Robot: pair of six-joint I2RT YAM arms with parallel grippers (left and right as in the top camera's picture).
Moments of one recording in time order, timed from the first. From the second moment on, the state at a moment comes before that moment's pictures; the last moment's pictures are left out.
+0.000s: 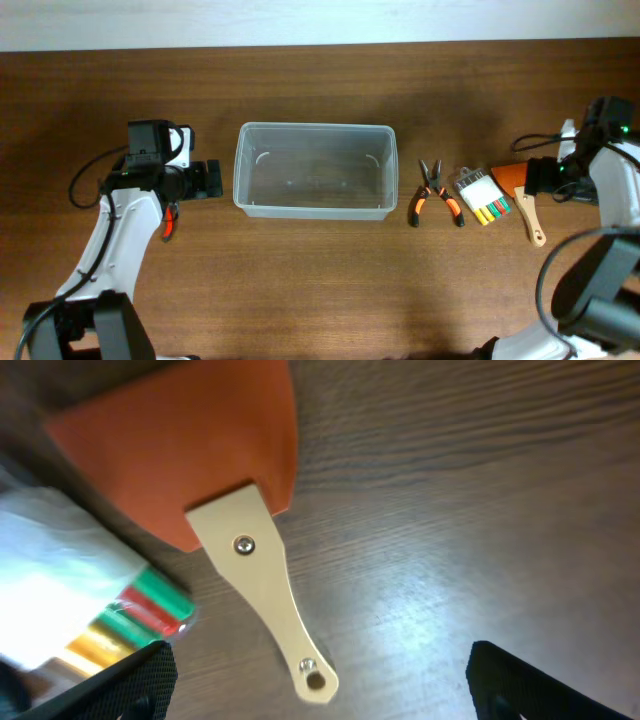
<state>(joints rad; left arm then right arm) 0.07 1.59 1.05 -0.56 0.07 0.00 -0.44 1.83 1.39 -0.96 0.12 -0.22</state>
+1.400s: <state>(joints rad) 0.07 1.60 1.05 -0.56 0.07 0.00 -0.44 2.03 1.39 -0.85 0.01 -0.39</state>
